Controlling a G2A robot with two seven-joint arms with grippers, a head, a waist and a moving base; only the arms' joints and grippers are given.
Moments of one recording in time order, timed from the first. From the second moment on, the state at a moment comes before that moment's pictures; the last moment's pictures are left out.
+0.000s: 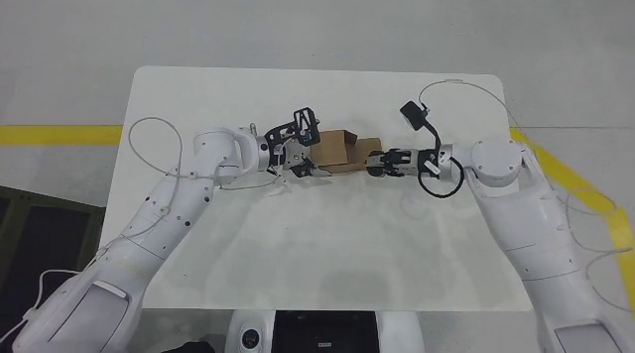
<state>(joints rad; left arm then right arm) 0.74 -1.13 -0.84 -1.25 1.25 -0.81 -0.14 -0.91 -1.13 1.20 -1.39 0.00 0.10 1.19</state>
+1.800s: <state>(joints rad) 0.77 -1.12 -0.94 -1.24 1.20 -0.89 -0.20 -0.57 -1.30 0.83 -0.87 0.21 -0.21 1.12</state>
